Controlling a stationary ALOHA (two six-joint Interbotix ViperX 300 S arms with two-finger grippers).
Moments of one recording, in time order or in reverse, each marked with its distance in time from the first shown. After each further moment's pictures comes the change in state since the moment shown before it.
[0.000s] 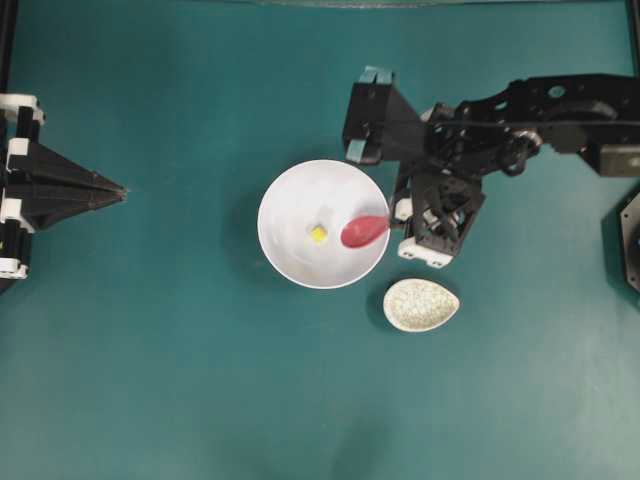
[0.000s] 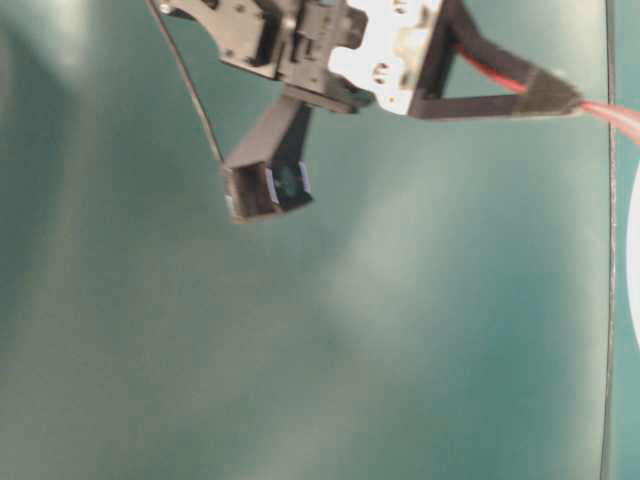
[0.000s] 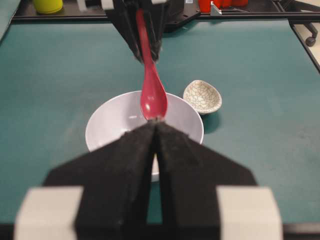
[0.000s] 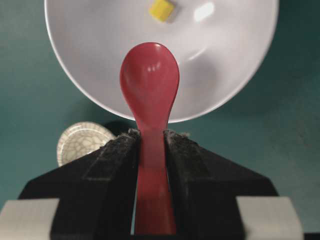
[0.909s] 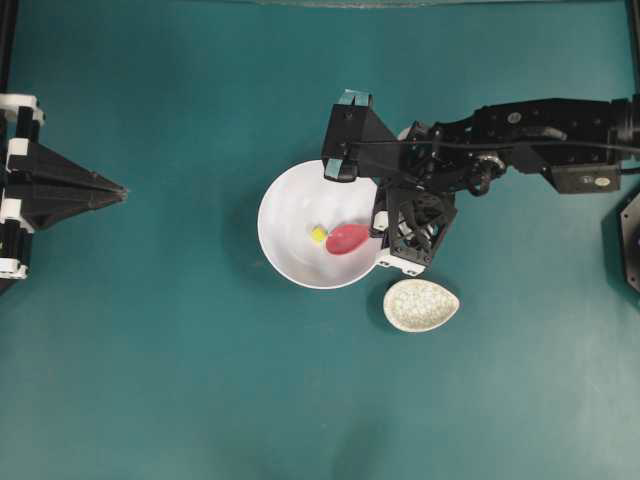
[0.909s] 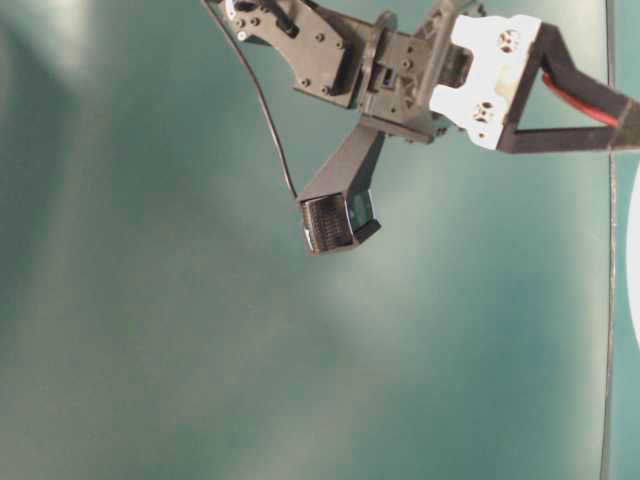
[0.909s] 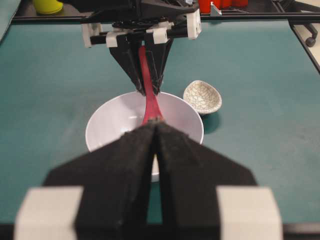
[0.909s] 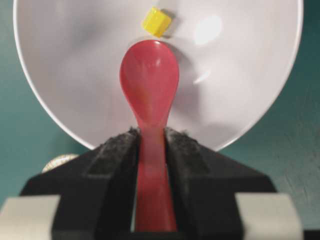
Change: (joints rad) left arm 0.000 0.000 0.000 -0.002 0.000 0.000; right arm 0.009 0.097 0.025 0.000 -0.155 0.002
